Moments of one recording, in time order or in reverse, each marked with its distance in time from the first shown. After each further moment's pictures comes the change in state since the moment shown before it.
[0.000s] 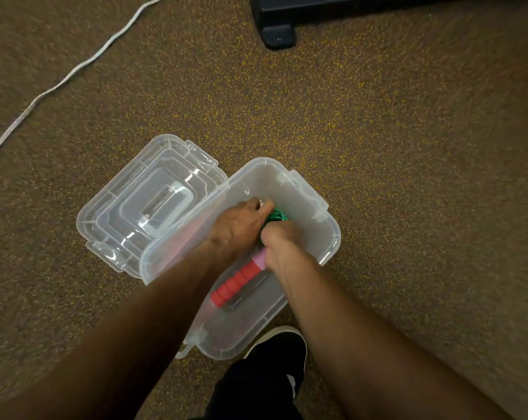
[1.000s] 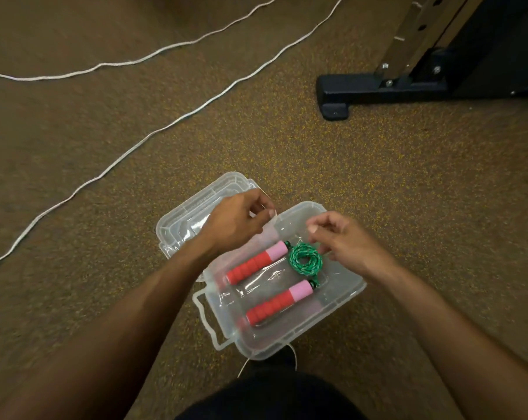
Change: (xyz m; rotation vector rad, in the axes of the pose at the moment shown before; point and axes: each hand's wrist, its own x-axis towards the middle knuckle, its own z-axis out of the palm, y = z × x) left_hand -0.073 -0.025 -0.142 -0.622 0.267 -0.347; right_hand -0.126 -0.080 -0.111 -0.620 -0.524 -0.797
